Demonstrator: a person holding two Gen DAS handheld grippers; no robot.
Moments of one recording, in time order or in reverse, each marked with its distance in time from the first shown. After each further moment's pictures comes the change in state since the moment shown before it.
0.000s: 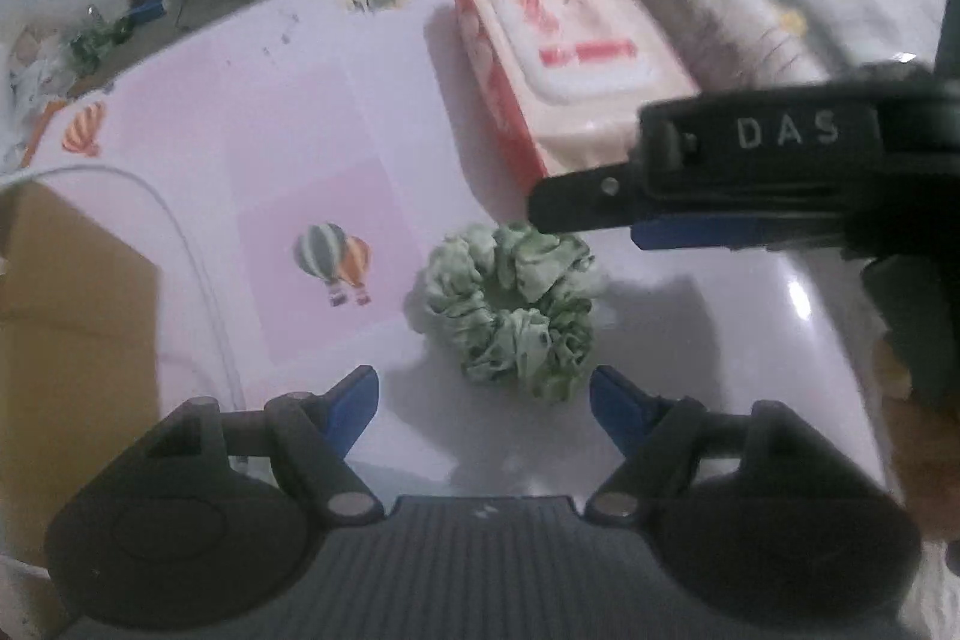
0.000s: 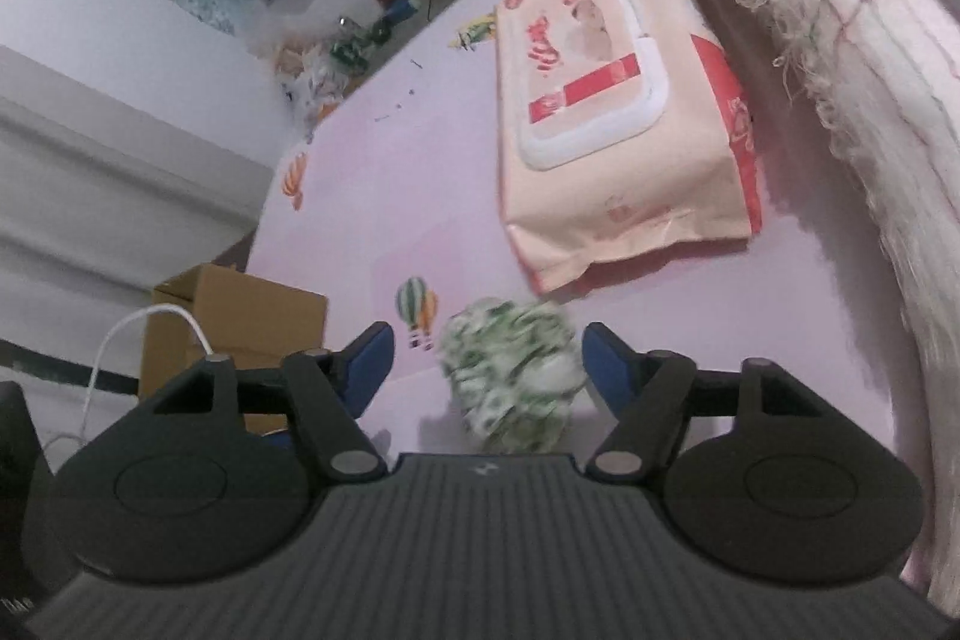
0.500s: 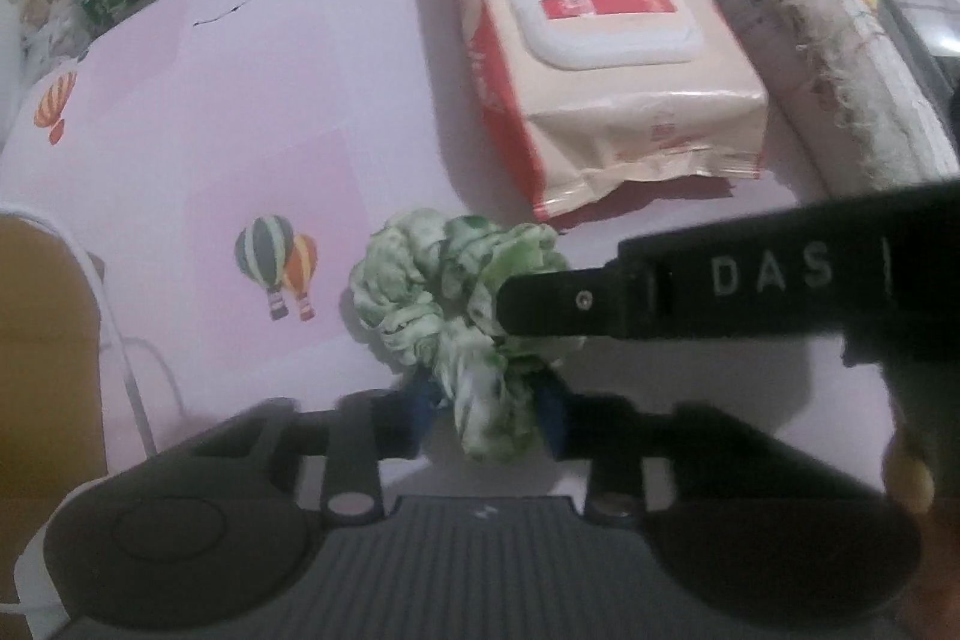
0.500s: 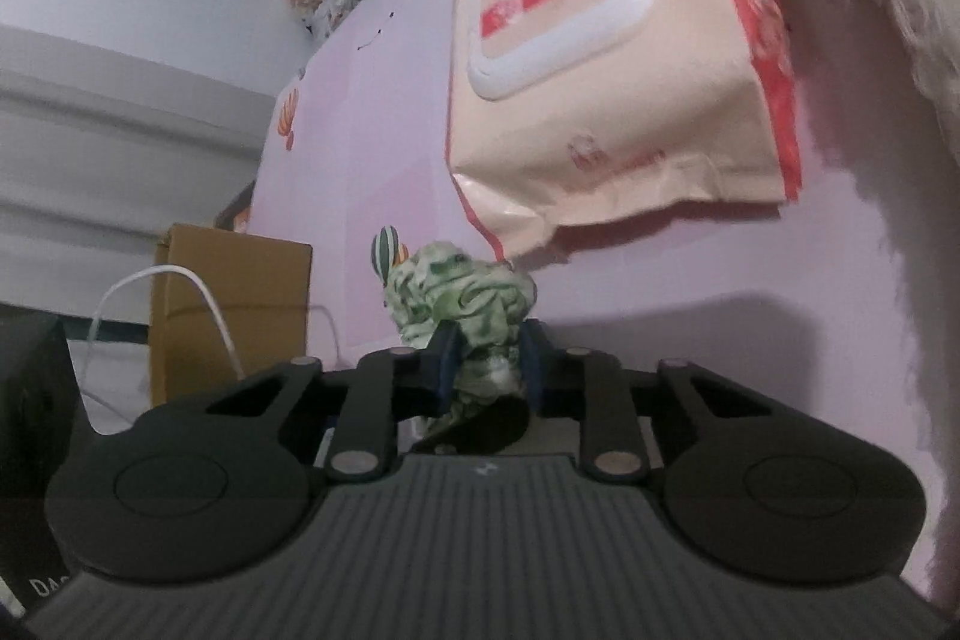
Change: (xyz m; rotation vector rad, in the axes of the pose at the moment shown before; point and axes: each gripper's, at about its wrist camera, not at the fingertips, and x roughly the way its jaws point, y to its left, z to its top) left arm 0.040 -0.016 0.008 -0.042 0.064 0.030; right arm 0.051 -0.039 0.006 0.058 0.166 0.104
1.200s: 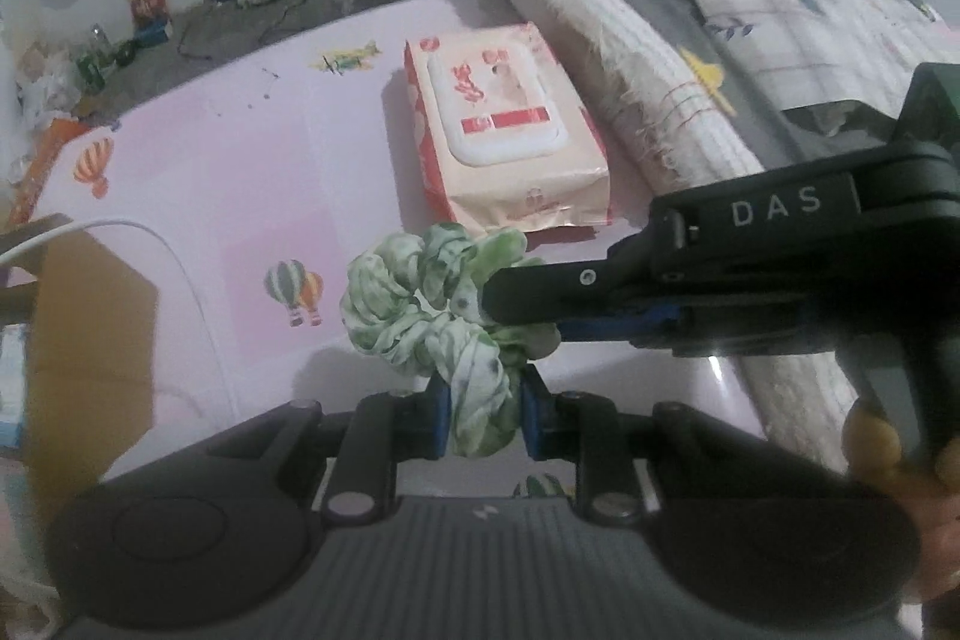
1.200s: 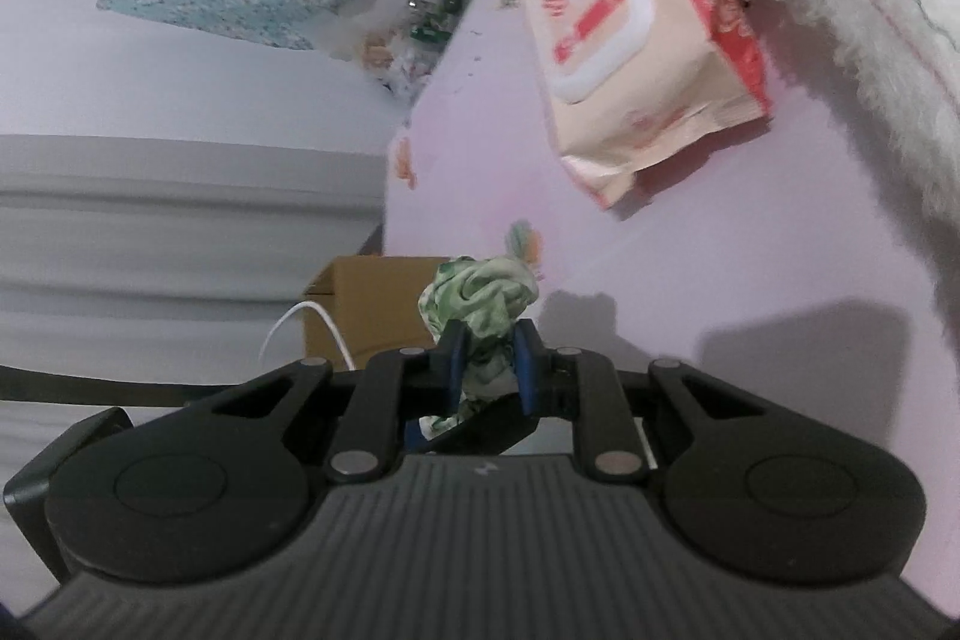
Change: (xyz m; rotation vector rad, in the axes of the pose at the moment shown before) left arm -0.118 -0.011 -0.033 0.030 -0.157 -0.064; right arm -0.081 0.015 -0.040 0.184 -0.076 0.233
